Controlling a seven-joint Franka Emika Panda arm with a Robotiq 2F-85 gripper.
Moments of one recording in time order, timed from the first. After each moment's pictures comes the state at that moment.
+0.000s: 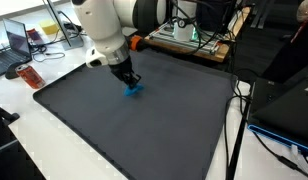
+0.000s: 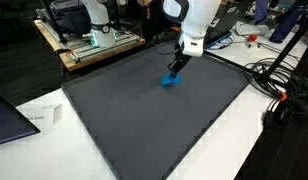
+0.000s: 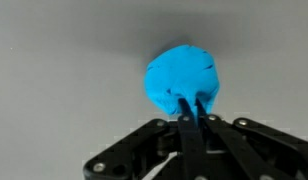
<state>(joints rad) 0.07 0.60 0.01 -1.72 -0.07 2.16 0.07</state>
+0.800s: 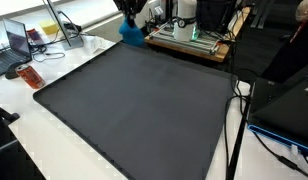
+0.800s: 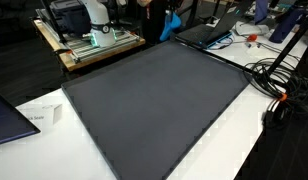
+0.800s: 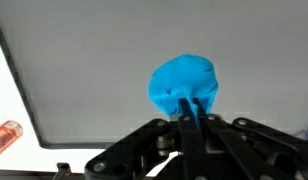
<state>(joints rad) 0.08 -0.05 0.03 -2.09 -0.12 2.14 0.19</state>
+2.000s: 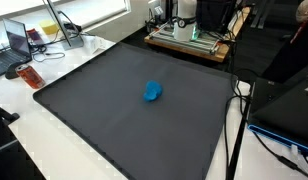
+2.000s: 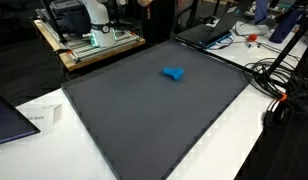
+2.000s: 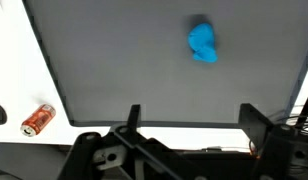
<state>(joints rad) 0.06 -0.32 0.08 -2.14 -0.13 2.01 0.22</state>
